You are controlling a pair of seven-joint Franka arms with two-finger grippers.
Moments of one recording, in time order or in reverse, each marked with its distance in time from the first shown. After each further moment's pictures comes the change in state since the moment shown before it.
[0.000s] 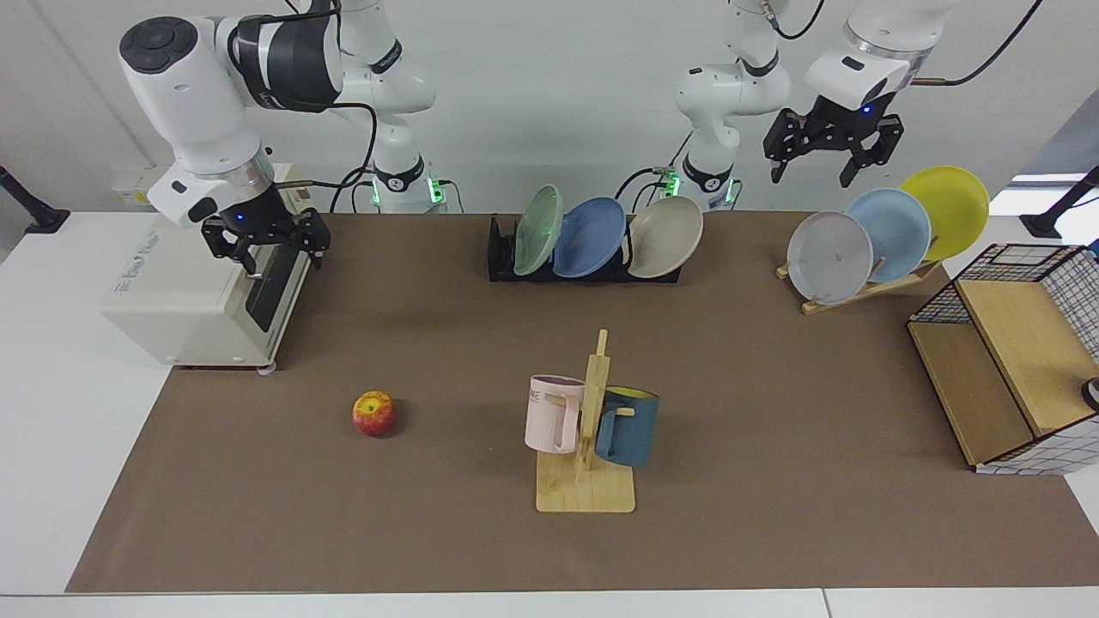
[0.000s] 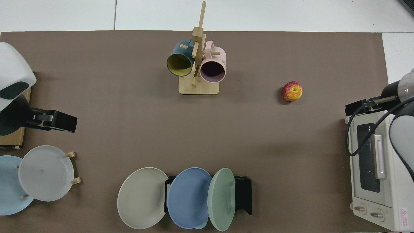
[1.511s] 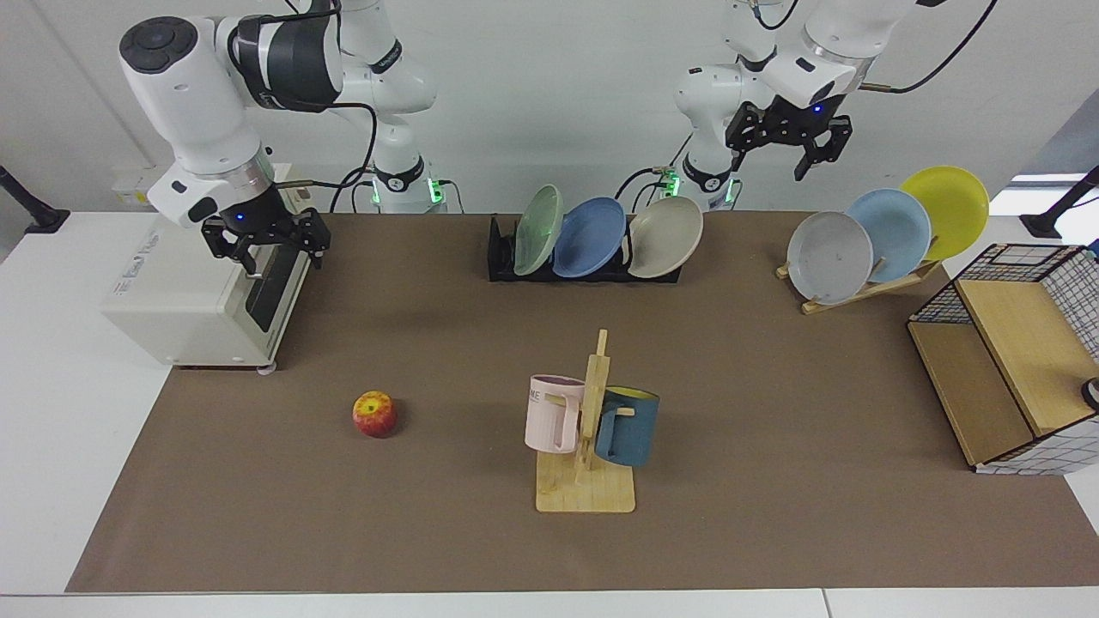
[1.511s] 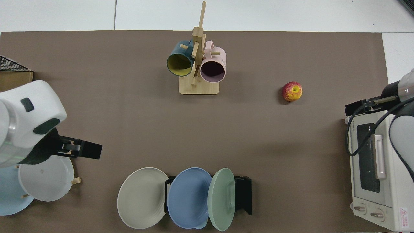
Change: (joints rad) left arm -0.016 -0.151 -0.018 -0.250 -0.114 0.068 -0.001; right arm 0.000 0.000 0.000 0.000 0.000 0.000 0.000
